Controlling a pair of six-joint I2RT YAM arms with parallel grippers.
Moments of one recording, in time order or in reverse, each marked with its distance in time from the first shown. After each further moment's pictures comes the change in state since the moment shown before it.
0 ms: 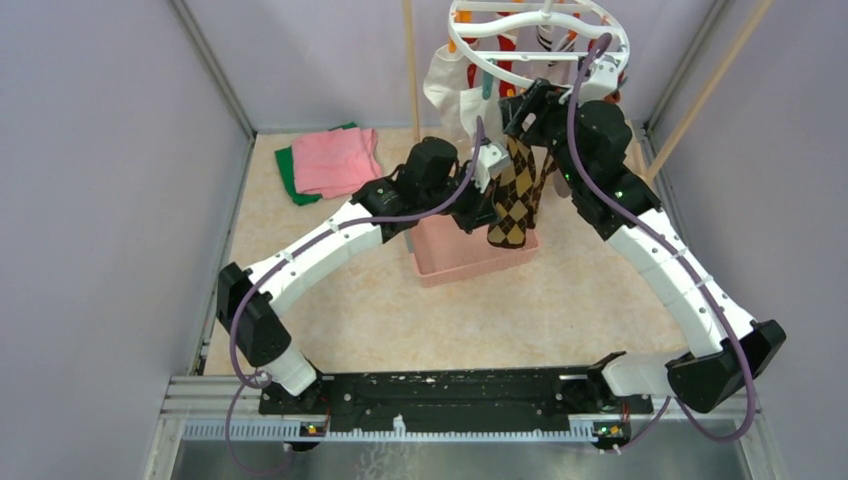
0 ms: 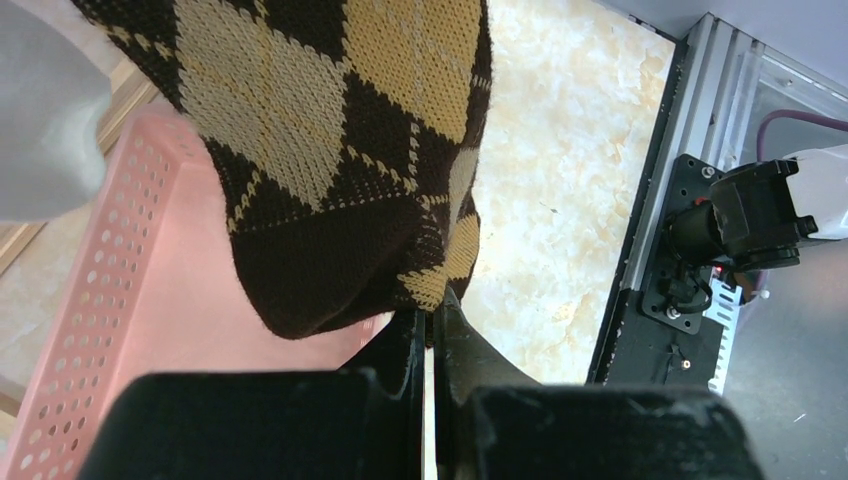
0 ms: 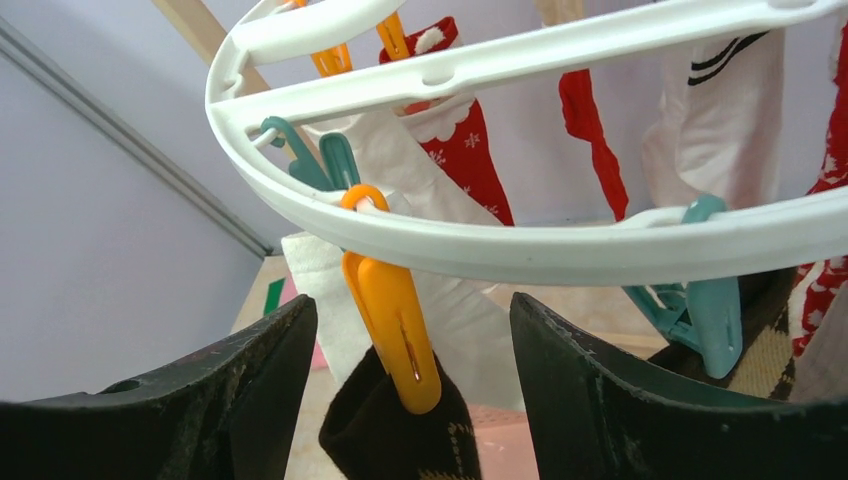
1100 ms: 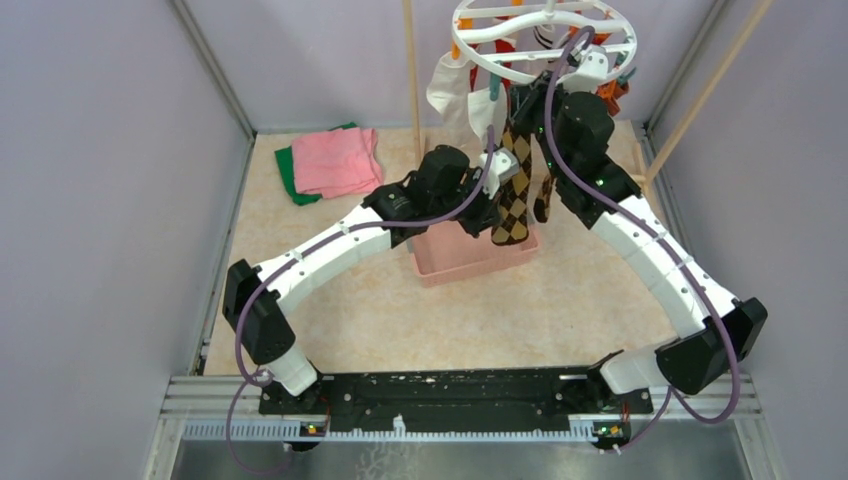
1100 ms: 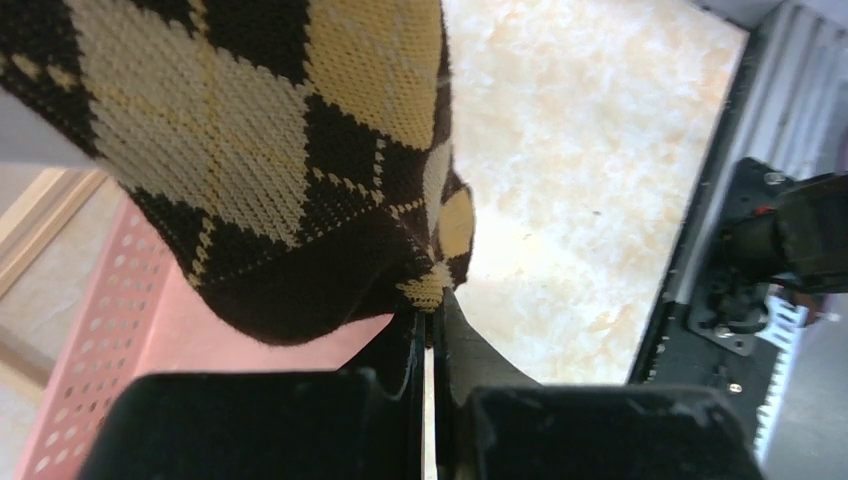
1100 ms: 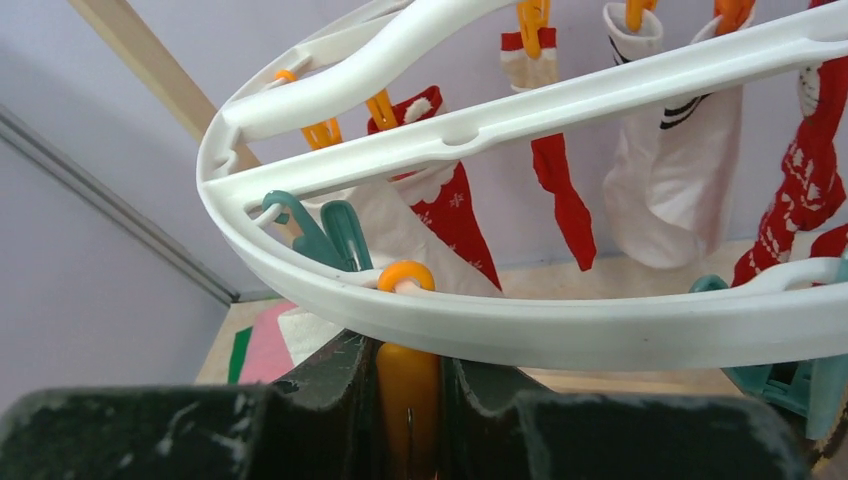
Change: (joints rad) left arm -0.044 0.027 -0.004 0.010 -0.114 0.006; right arm 0.021 0.098 0.050 0.097 0.124 -0.068
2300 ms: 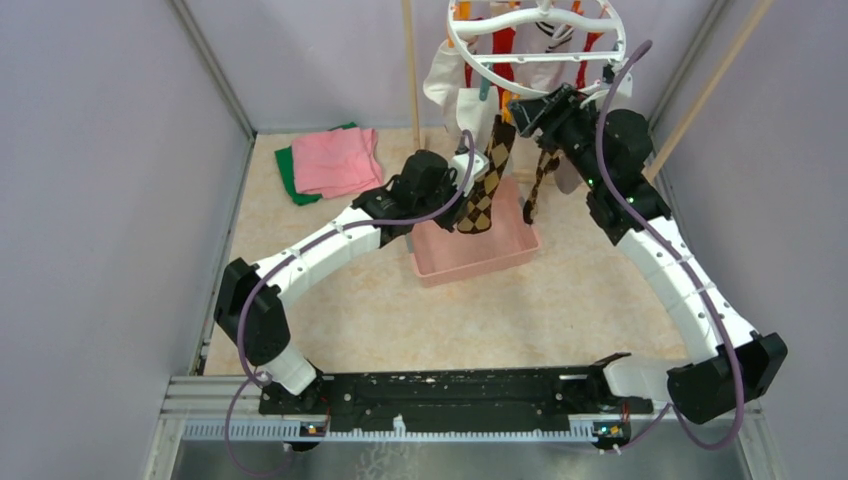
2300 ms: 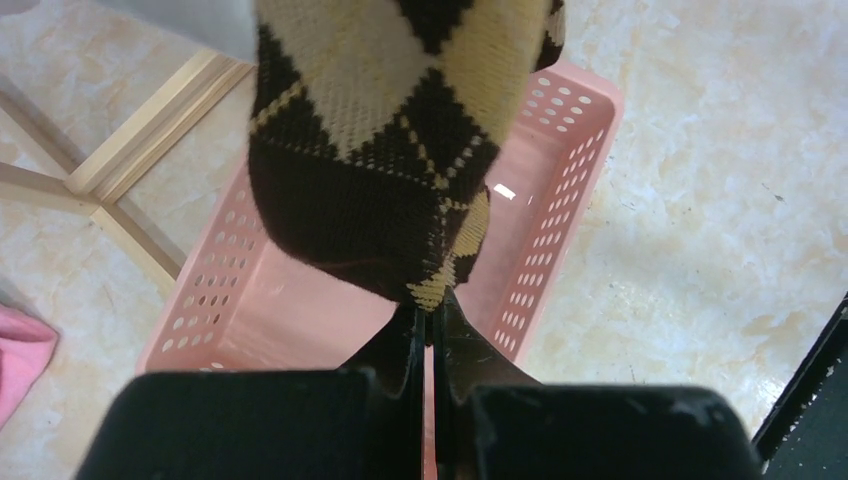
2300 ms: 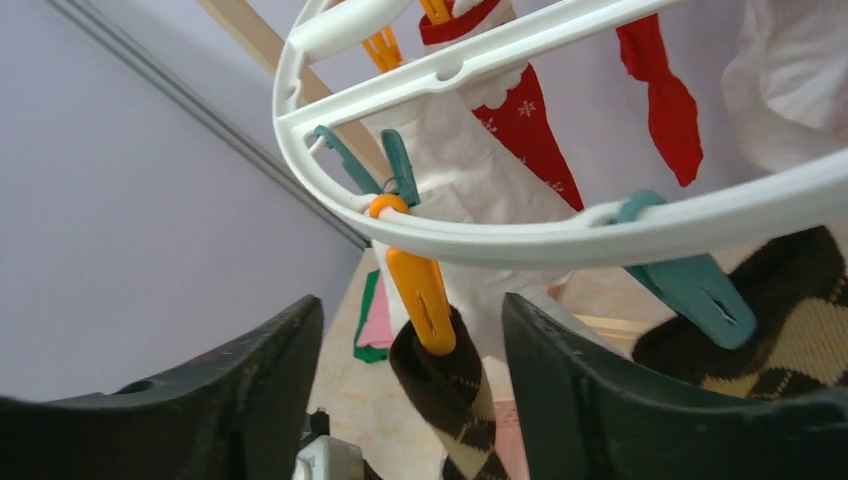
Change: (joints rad) left arm 0.108 -0.032 -0.163 0.062 -0.167 0.075; right arm -0.172 -0.138 -0.179 0.050 -0.410 0.269
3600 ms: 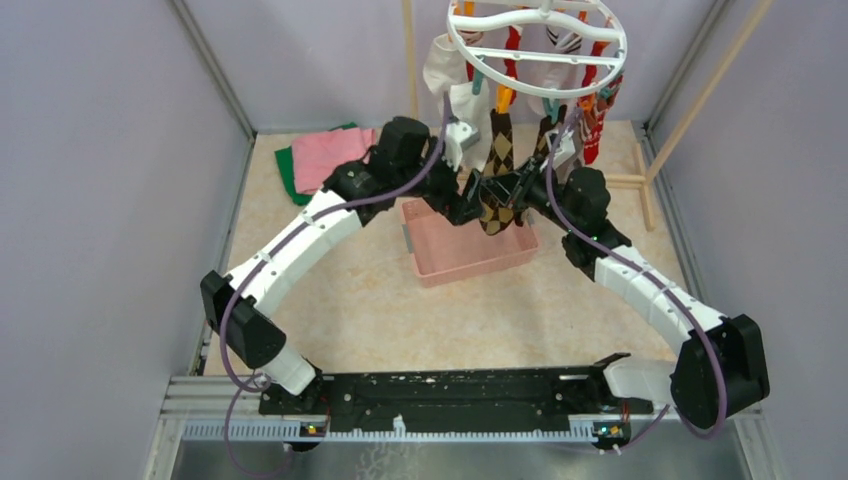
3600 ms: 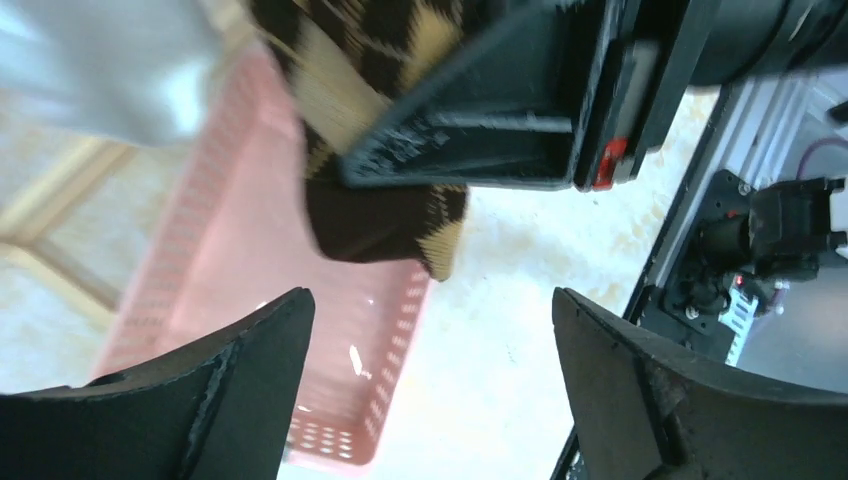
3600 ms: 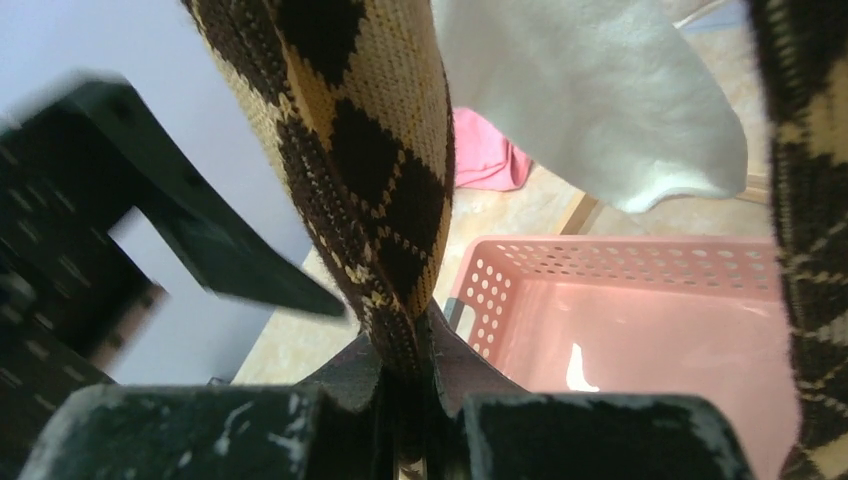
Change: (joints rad) left arm 0.031 -0.030 0.187 -0.213 0.256 -0.086; right arm 0.041 -0.015 -0.470 0.340 -0.316 0.016
